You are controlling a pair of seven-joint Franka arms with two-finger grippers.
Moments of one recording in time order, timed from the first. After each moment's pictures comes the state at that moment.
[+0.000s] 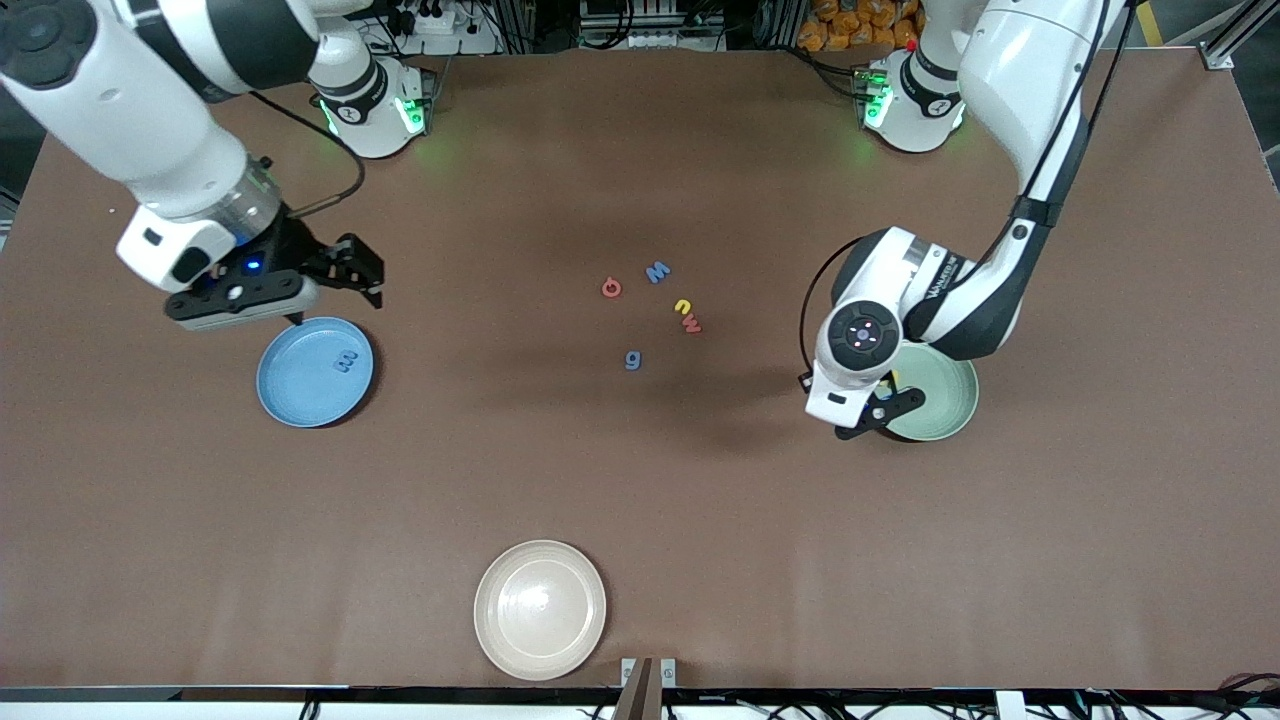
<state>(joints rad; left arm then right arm) -0.20 0.51 -0.23 -1.76 0.24 1.95 -0.91 0.10 0.01 0.23 -1.77 0.05 1.90 0.12</state>
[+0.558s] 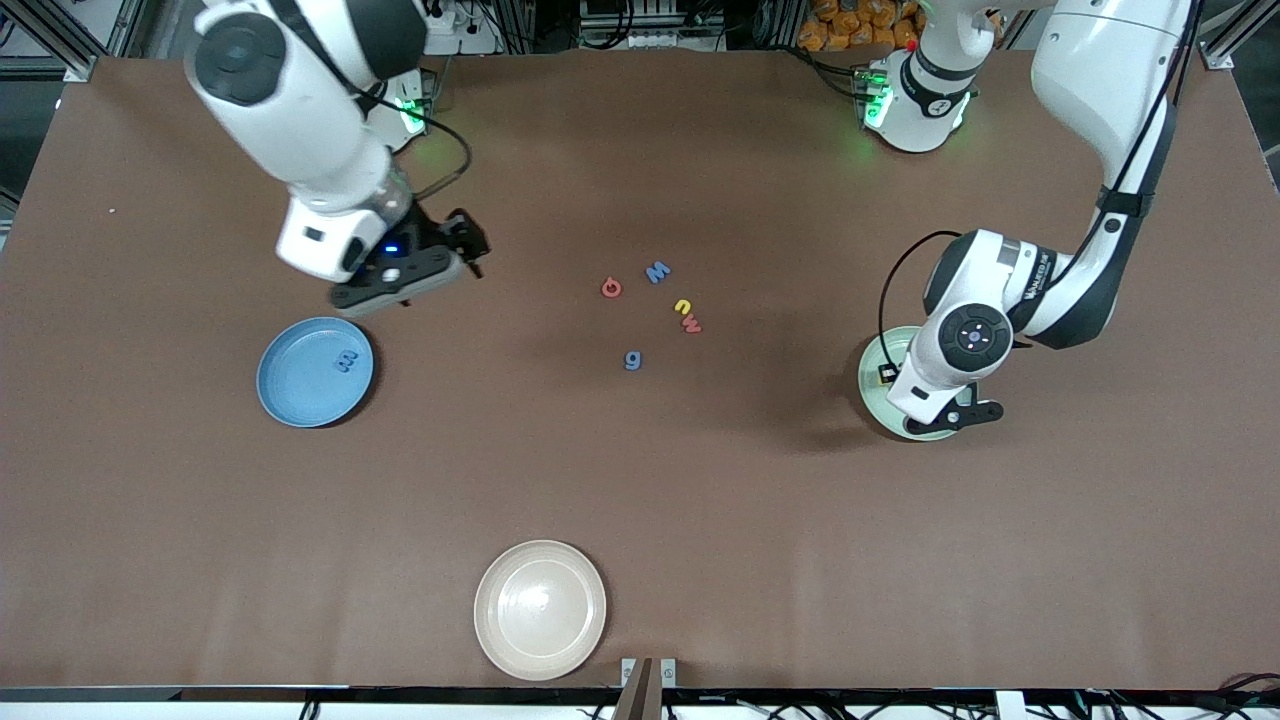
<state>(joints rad) -0.02 0.44 -0.23 -1.94 0.33 2.09 -0.57 0.16 0.10 0.38 -1.78 0.05 1.91 0.13</state>
